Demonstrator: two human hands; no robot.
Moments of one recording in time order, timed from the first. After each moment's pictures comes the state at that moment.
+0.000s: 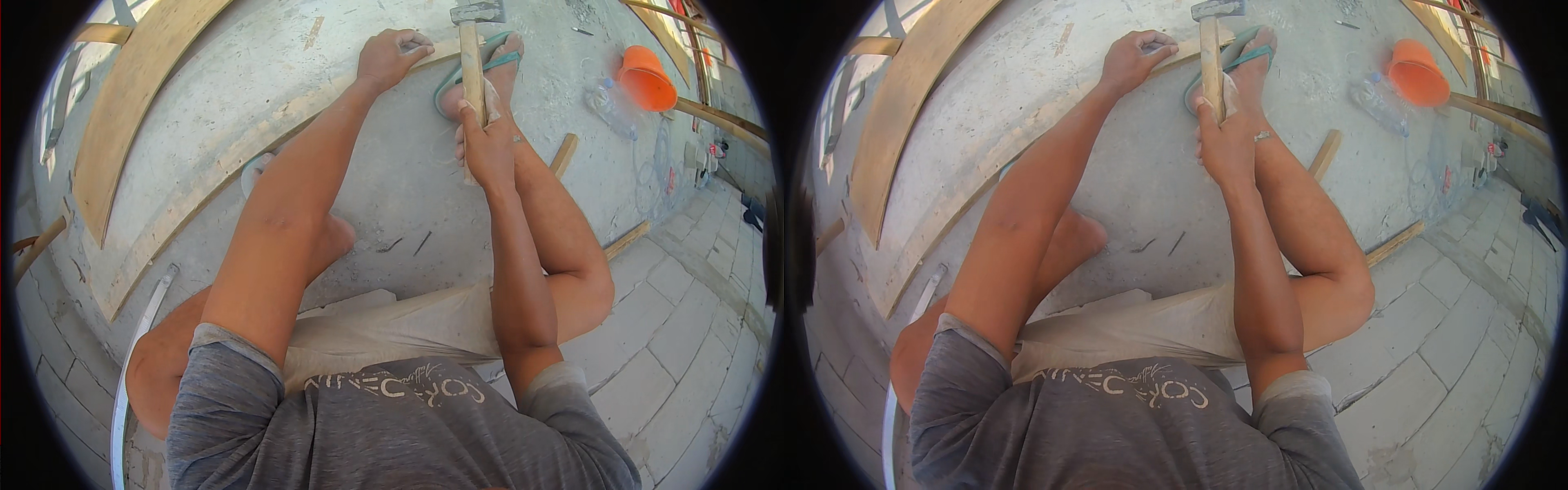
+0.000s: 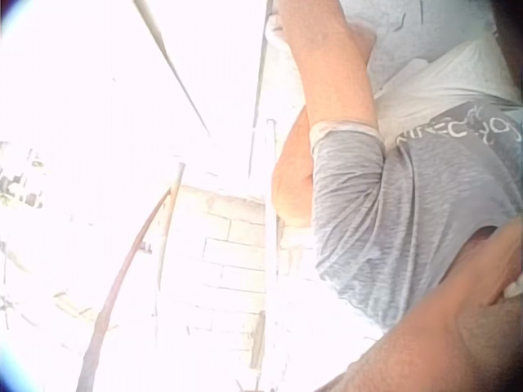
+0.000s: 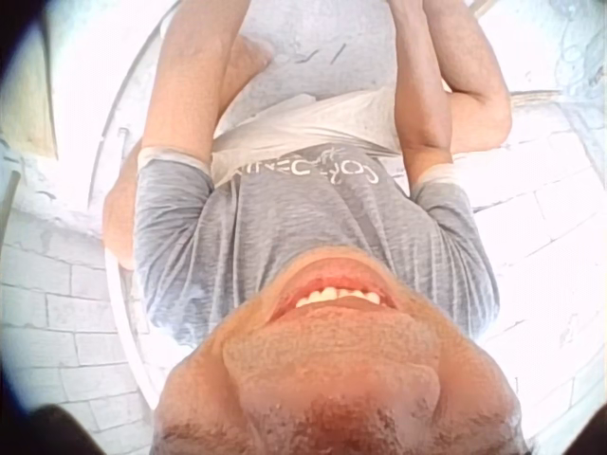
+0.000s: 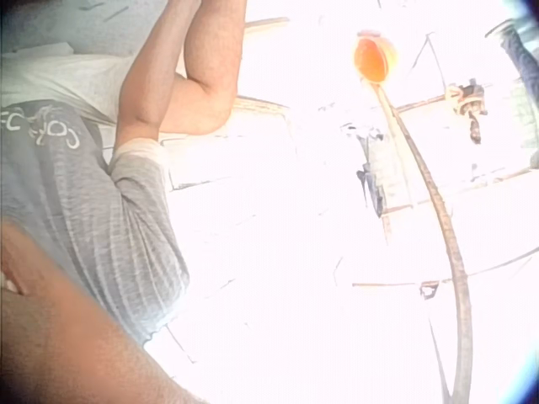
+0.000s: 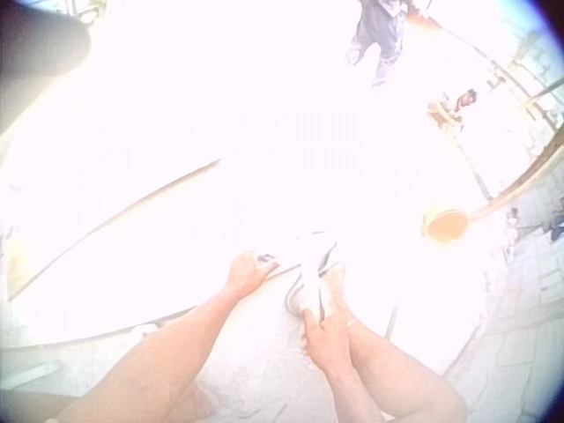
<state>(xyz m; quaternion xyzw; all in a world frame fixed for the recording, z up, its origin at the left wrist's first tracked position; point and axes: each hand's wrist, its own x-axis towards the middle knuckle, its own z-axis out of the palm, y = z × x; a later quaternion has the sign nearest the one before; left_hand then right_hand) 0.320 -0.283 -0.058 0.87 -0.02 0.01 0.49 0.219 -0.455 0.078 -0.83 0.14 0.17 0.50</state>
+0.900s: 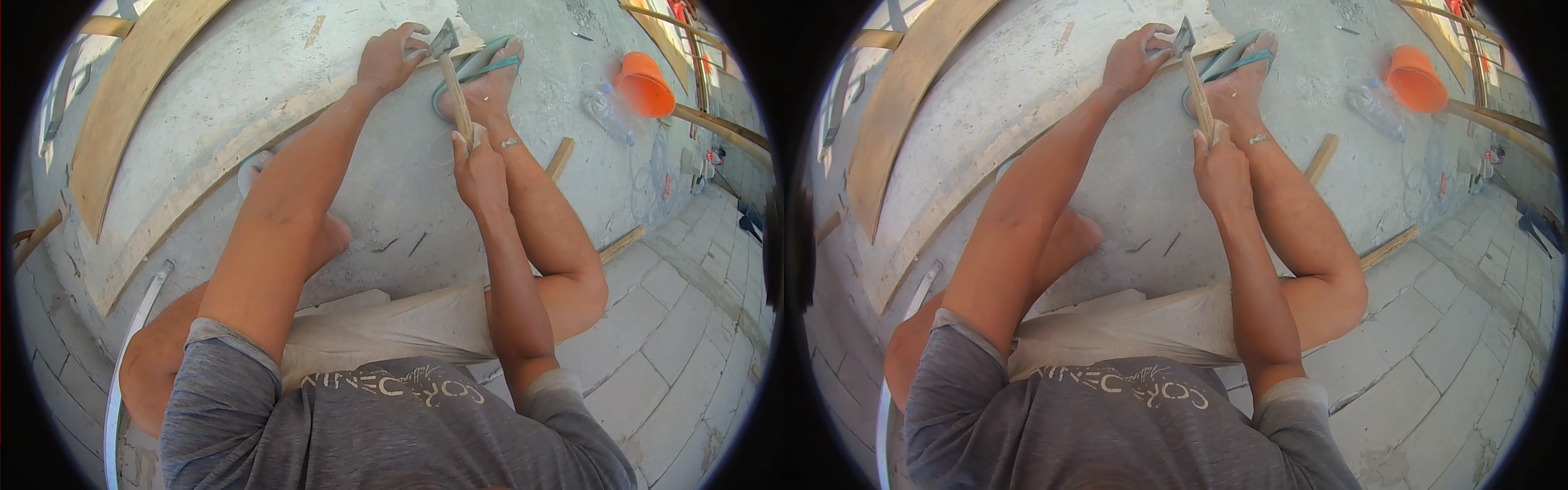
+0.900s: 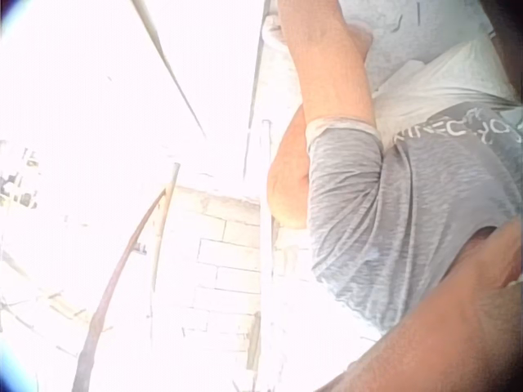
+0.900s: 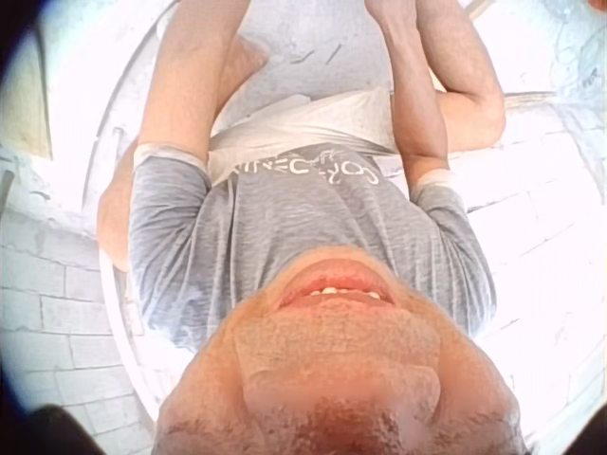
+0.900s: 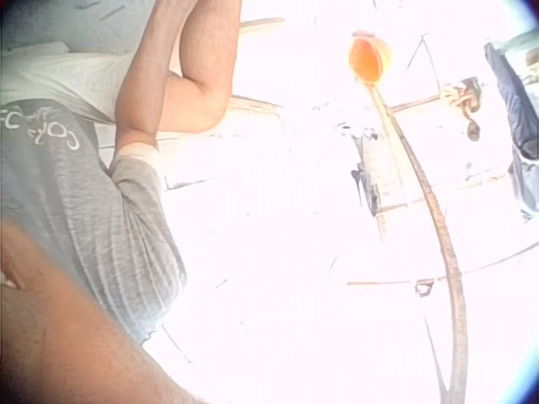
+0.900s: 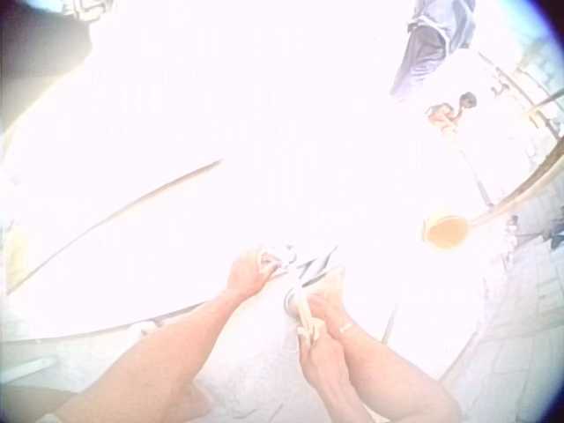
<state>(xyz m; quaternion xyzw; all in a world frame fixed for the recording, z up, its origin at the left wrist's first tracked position) 0.320 -0.284 -0.060 0.87 -0.04 0.08 0.48 0.187 -0.469 0.065 -0.96 0.03 0.15 0.24</state>
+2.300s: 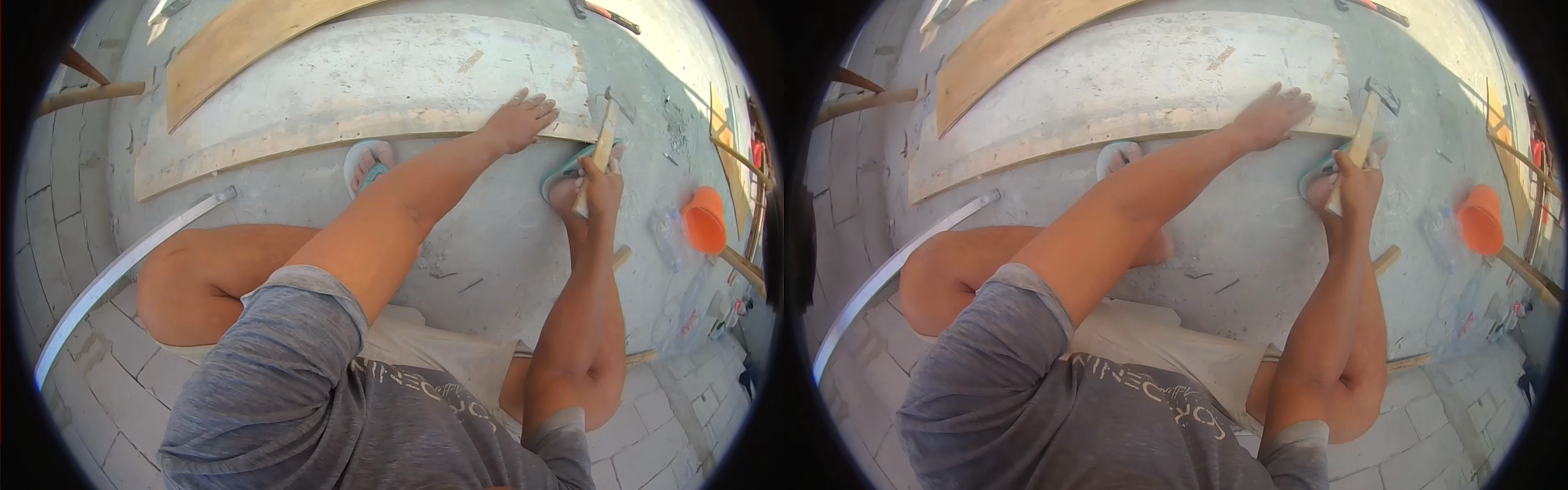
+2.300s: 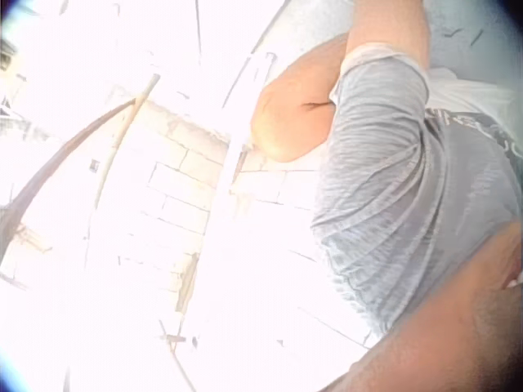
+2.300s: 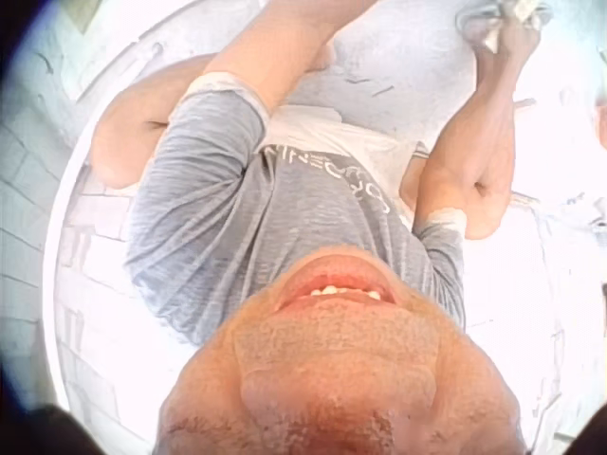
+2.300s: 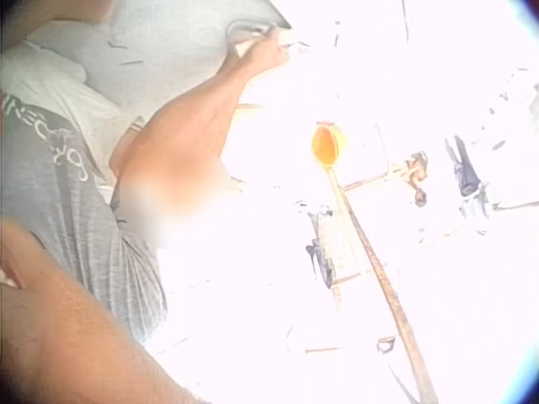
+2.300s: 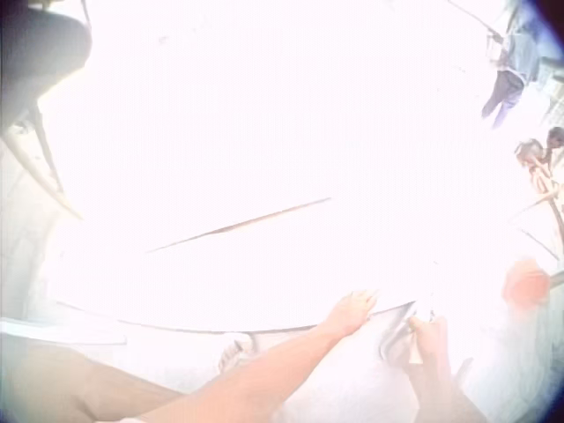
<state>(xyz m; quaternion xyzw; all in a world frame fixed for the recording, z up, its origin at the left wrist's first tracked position) 0.299 -0.267 -0.081 0.96 -0.16 0.07 0.23 0.303 -0.460 0.052 -0.82 0.11 0.15 0.54</state>
